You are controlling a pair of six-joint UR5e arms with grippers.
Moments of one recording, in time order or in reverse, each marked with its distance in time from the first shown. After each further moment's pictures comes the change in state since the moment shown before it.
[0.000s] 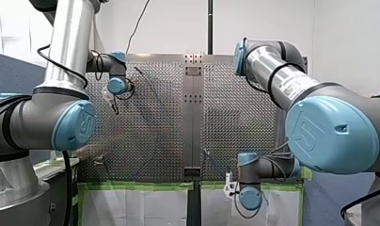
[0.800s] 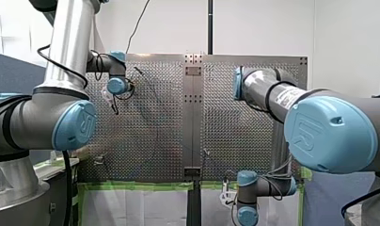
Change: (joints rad) left arm 0.003 -0.001 0.000 0.000 -0.001 0.000; right arm -0.019 0.211 -0.192 -0.211 -0.098 0.010
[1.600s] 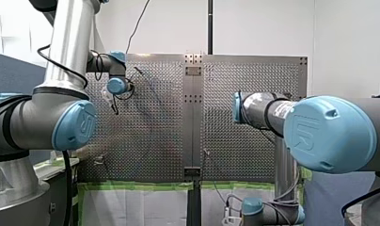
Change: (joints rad) left arm 0.000 0.000 0.000 0.000 -0.001 0.000; right arm -0.014 0.201 -0.013 -0.155 -0.048 -0.010
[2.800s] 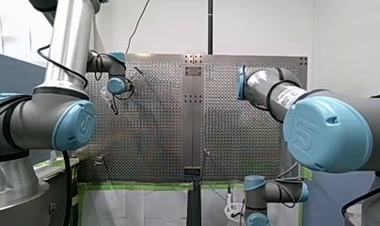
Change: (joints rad) left arm 0.001 0.000 0.000 0.000 -0.012 -0.002; right arm -0.021 -0.234 0.167 0.221 -0.041 -0.016
